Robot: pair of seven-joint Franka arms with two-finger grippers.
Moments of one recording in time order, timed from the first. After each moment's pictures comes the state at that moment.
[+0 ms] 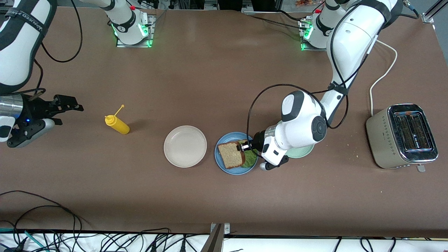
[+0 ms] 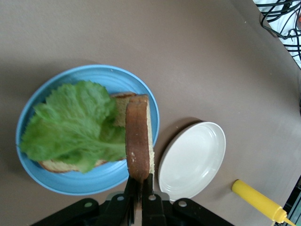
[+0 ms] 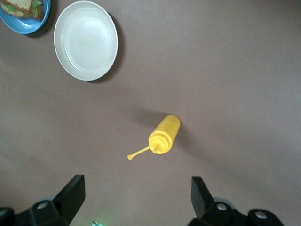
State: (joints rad) left arm -0.14 0.82 -0.44 -1.34 -0.38 2.32 -0.55; right arm 0.70 0.62 -1.09 -1.27 0.67 1.32 -0.77
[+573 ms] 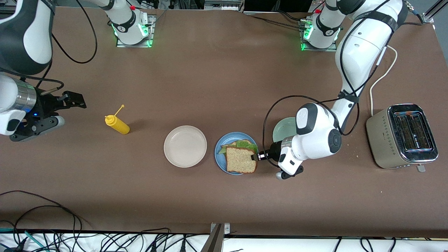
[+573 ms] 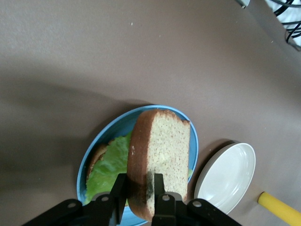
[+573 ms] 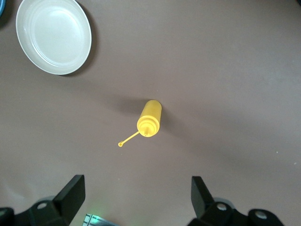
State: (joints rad) left arm -0.07 0.87 -0.41 -1.34 -0.38 2.32 -0.41; right arm 0.49 0.40 -0.58 -1.27 0.21 1.41 -0.45
